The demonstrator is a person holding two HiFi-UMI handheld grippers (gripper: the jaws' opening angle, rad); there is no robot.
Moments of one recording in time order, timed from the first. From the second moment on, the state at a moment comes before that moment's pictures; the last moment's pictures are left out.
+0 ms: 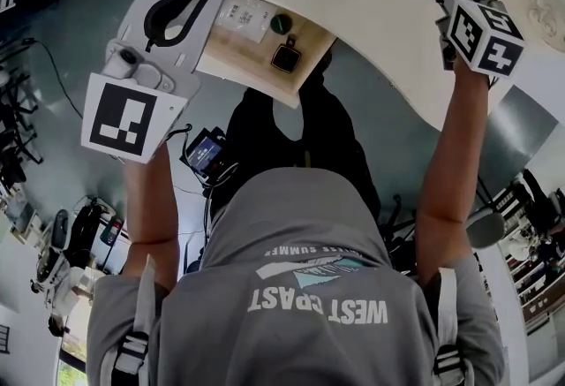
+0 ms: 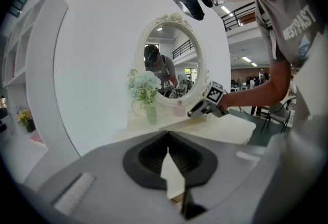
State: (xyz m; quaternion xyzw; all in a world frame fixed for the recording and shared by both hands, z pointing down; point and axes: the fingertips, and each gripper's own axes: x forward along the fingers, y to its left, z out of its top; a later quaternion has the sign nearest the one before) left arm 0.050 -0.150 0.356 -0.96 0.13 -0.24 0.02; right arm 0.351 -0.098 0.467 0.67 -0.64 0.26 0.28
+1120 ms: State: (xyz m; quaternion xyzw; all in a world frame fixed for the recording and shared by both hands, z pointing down) left arm -0.024 -0.190 0.350 -0.95 0.22 -0.22 -0.02; right arm 0.188 -0.157 0.474 0.52 -0.74 0.25 0.33
